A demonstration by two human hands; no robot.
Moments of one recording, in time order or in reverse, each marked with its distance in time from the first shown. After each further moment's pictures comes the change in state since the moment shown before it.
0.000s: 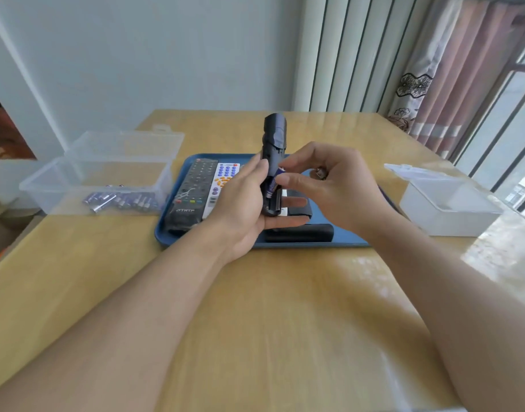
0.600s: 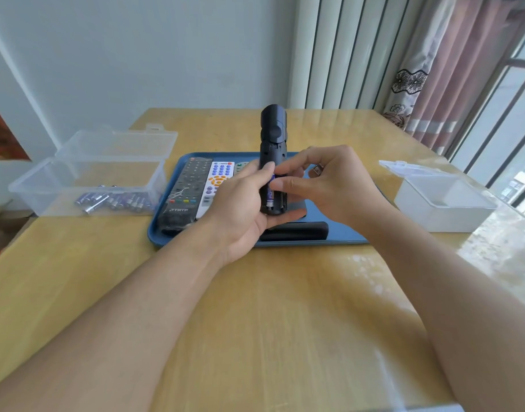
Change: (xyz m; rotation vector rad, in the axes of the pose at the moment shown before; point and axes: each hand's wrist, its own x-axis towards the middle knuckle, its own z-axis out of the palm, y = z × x) left_hand 0.005 -0.005 -0.002 -0.070 -0.069 -0.025; right_hand 0.000 -0.007 -0.006 0.028 -0.046 0.096
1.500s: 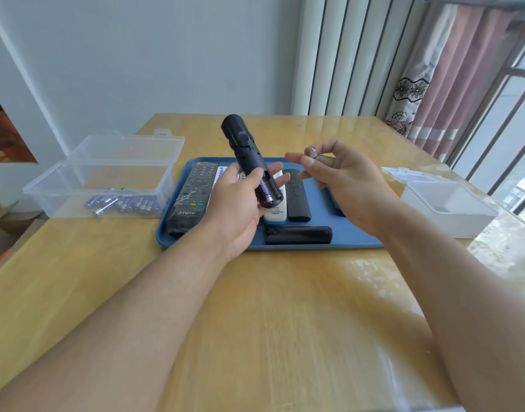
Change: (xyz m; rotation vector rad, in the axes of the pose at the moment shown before) left_hand 0.008 0.001 -0.003 -0.080 0.208 0.140; right_hand 0.018 0.025 -0.009 0.238 0.039 0.111
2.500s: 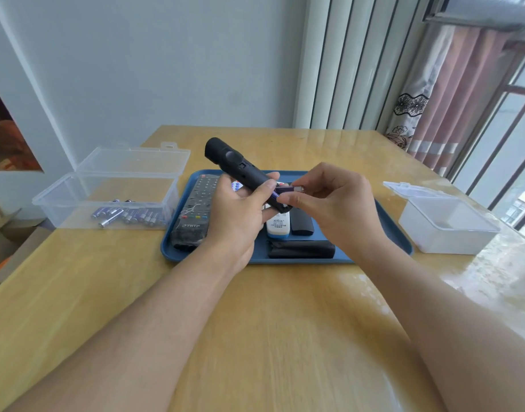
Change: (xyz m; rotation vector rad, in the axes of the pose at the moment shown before) left_hand -0.003 0.001 0.000 0.050 0.076 0.170; right_hand -0.012 0.008 0.020 -0.203 0.172 -0.239
